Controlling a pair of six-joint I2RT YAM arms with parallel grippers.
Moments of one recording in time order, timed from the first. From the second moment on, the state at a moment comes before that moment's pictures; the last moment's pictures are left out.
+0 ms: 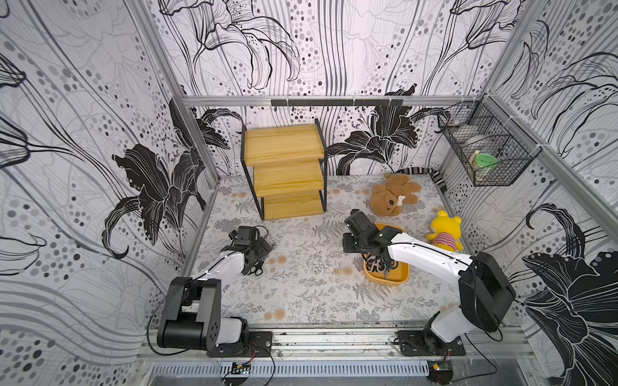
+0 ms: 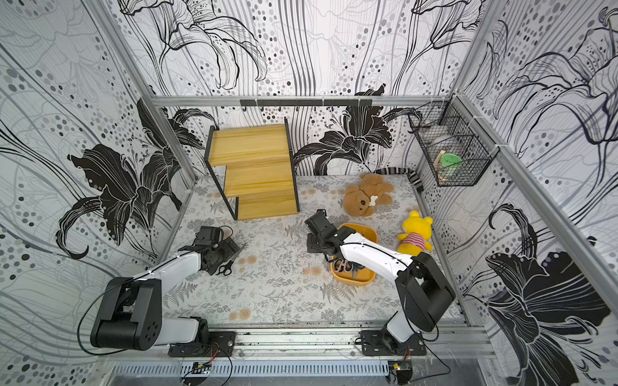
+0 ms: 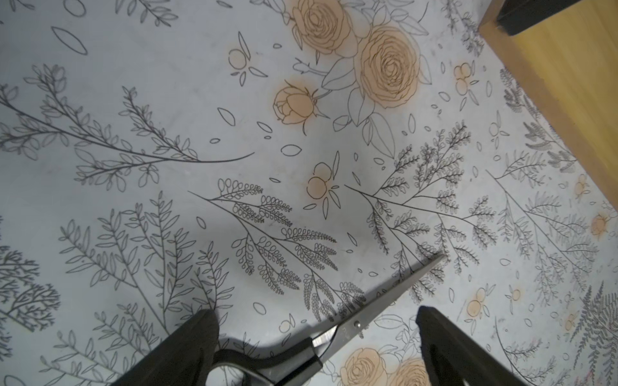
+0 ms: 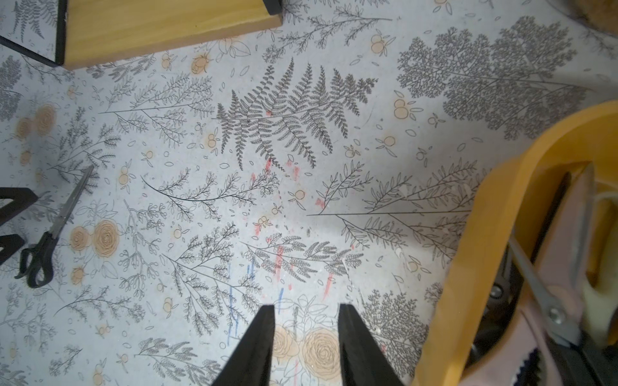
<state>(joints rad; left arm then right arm) -0.04 1.38 0.62 -0.32 -0.05 -0.82 0.74 1.57 1.08 -0.48 0.13 0.62</state>
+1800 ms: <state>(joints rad) -0.05 1.11 0.52 -0.22 0.08 -1.13 1.03 2.10 1.63 -0.69 0.04 0.58</state>
